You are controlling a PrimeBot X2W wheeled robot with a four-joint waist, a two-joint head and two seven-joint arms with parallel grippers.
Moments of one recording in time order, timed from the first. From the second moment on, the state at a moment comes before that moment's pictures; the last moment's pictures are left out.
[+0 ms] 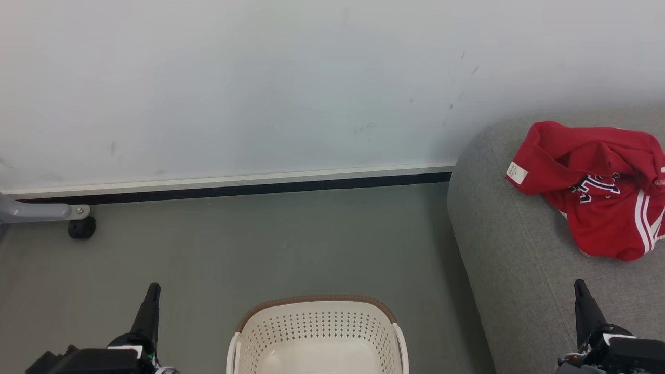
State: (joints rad) left arm -0.08 0.04 0.09 0.30 -1.60 -0.12 0.11; right arm -0.09 -0.04 -0.13 0.30 1.60 0.12 0.11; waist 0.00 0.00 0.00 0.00
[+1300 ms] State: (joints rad) left arm -0.08 0.04 0.09 0.30 -1.60 -0.12 0.11; right arm -0.09 -0.04 -0.13 0.30 1.60 0.12 0.11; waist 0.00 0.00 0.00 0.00
